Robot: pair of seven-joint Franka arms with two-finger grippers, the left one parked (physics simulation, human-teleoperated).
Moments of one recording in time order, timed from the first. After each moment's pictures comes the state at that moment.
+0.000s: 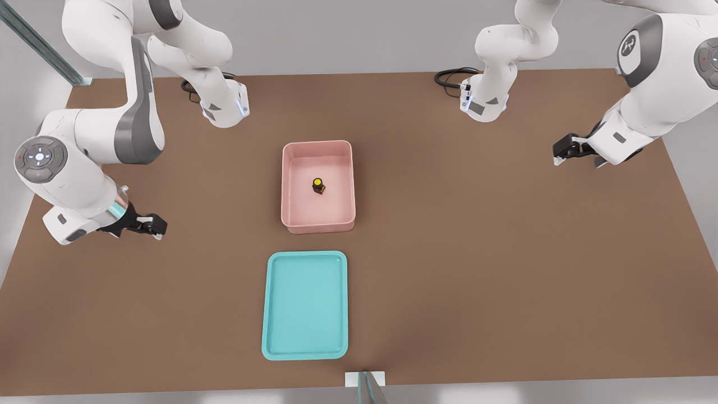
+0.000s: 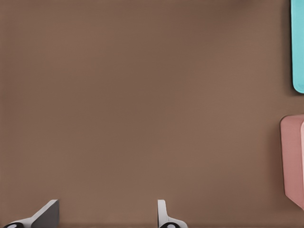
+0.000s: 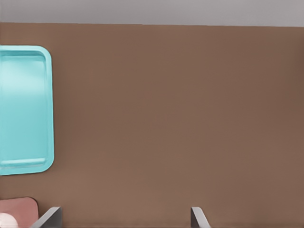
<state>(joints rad) 0.04 0.27 0.05 -1.36 -0.13 1.66 0.14</state>
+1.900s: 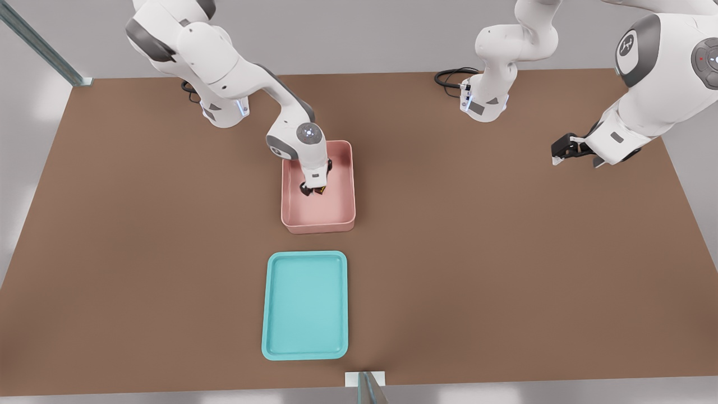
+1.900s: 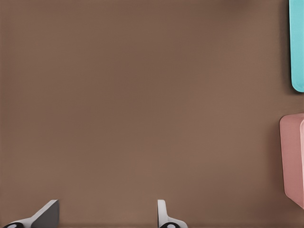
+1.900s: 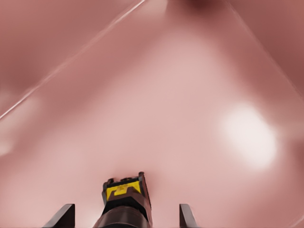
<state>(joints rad) 0.31 0.42 0.49 -2.29 -0.45 2.61 0.23</state>
